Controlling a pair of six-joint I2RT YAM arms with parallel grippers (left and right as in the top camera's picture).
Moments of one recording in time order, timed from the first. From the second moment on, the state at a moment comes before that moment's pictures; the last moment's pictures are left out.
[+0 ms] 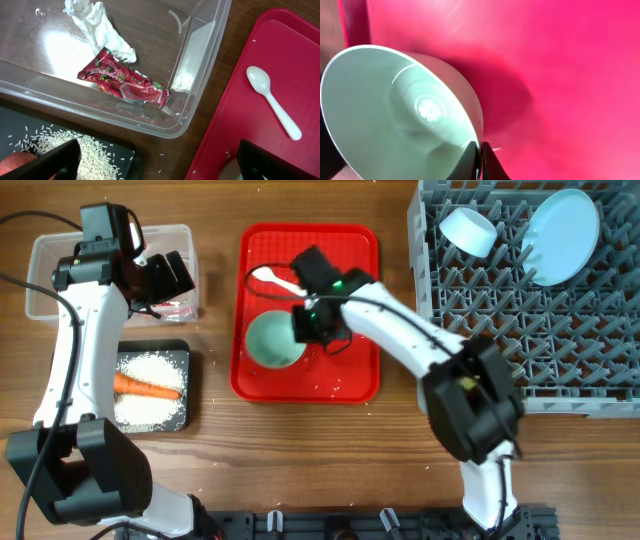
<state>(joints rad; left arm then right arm) 0.14 1.71 1.48 -0.90 0.02 -0.29 0.61 2.11 1.64 -0.81 -0.20 0.53</state>
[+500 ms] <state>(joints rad) 0.14 1.71 1.48 -0.90 0.02 -0.29 0.16 1.66 1.64 -0.91 1.00 0.16</state>
